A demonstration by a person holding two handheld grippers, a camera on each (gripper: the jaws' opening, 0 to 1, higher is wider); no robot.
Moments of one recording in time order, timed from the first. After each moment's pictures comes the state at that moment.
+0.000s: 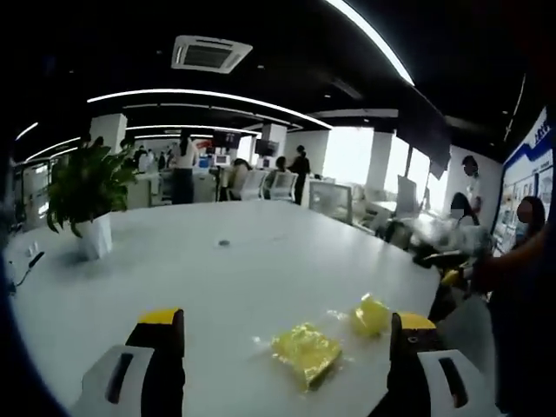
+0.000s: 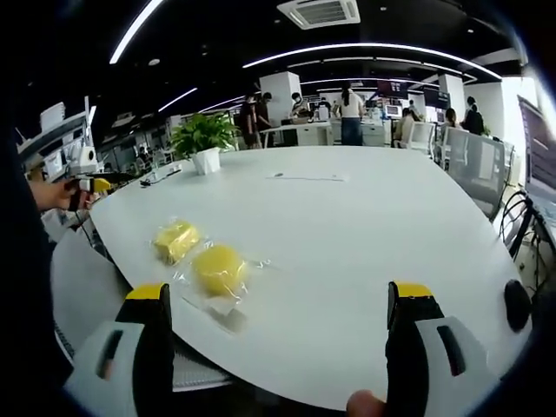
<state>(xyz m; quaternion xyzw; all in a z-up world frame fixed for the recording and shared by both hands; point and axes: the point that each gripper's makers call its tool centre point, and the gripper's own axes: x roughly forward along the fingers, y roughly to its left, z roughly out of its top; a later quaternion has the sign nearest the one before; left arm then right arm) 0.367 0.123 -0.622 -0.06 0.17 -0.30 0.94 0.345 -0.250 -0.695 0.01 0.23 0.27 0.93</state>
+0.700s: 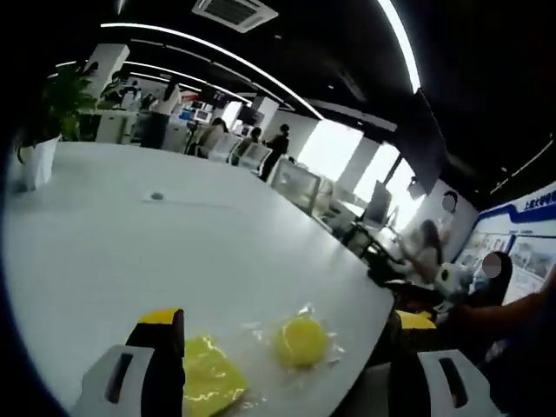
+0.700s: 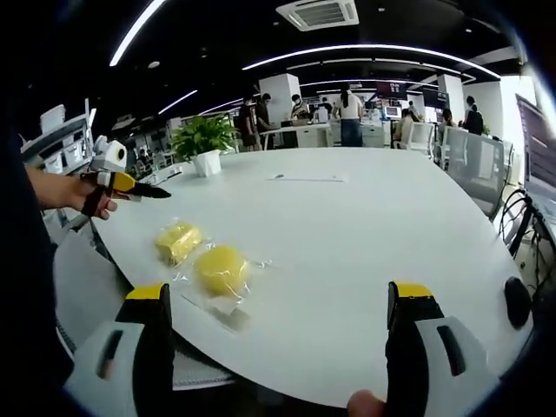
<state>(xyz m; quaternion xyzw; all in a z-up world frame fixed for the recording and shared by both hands) 0.392 0.001 -0.677 -0.18 0.30 -0.36 0.86 0.341 -0.250 -0.696 0.01 0.23 0.27 0.93</state>
